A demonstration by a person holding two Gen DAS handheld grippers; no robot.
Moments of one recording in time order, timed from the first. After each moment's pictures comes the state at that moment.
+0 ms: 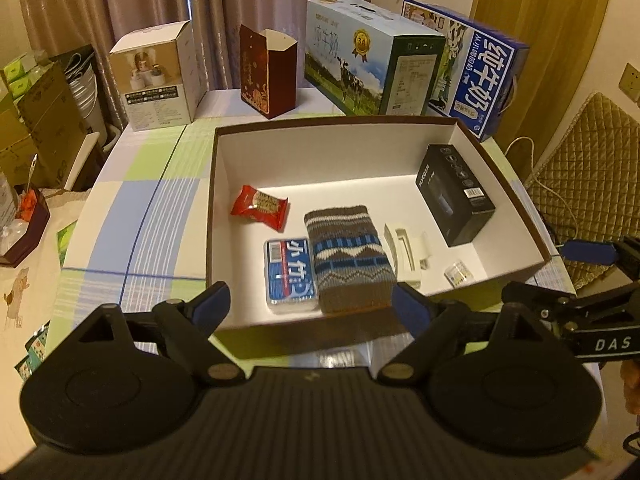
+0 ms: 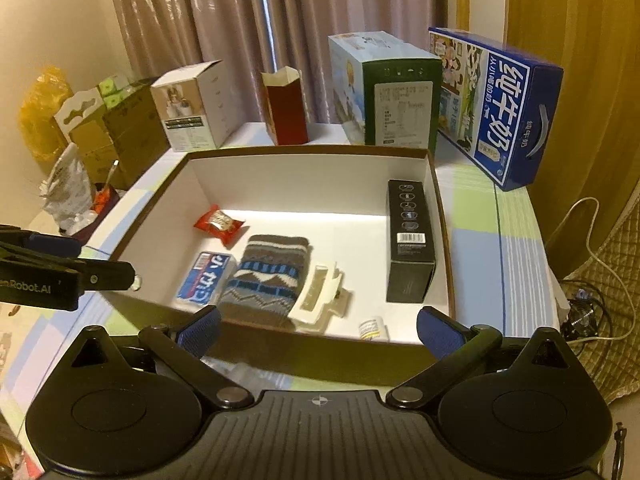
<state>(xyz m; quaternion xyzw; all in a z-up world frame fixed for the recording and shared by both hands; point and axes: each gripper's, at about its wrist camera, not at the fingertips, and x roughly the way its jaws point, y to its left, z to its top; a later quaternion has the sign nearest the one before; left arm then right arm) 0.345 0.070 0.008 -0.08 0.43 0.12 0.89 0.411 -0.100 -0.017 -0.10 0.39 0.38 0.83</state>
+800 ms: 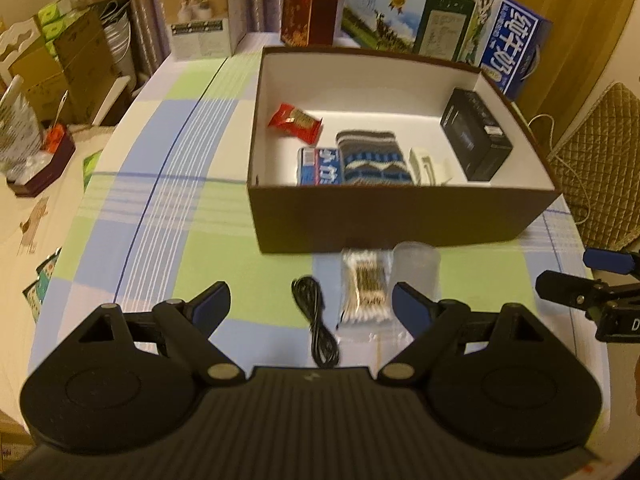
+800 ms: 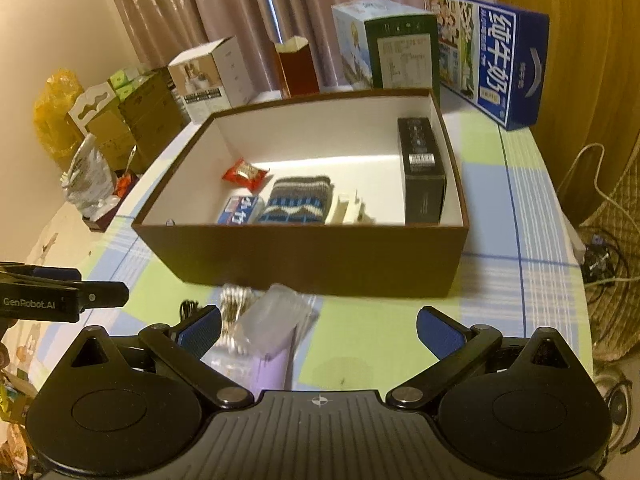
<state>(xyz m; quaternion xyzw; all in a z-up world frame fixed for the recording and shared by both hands) 0.268 0.061 -0.021 -0.11 0.47 0.16 0.86 0.359 -0.137 -0.036 -0.07 0.44 0.38 0.81</state>
